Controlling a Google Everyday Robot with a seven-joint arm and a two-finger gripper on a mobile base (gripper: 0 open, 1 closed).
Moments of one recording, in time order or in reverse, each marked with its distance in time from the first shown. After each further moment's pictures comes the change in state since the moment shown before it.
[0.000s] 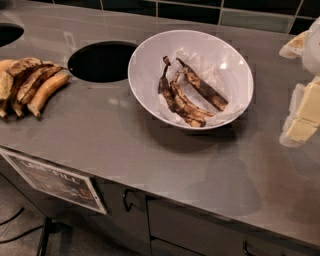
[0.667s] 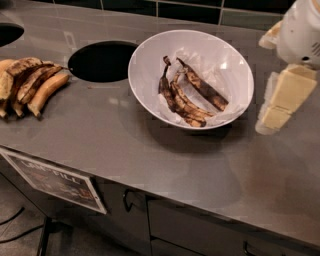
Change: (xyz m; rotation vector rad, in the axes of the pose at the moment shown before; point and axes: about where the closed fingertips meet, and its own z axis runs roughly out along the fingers) arm -0.037 -0.010 0.002 0.009 -0.033 -0.021
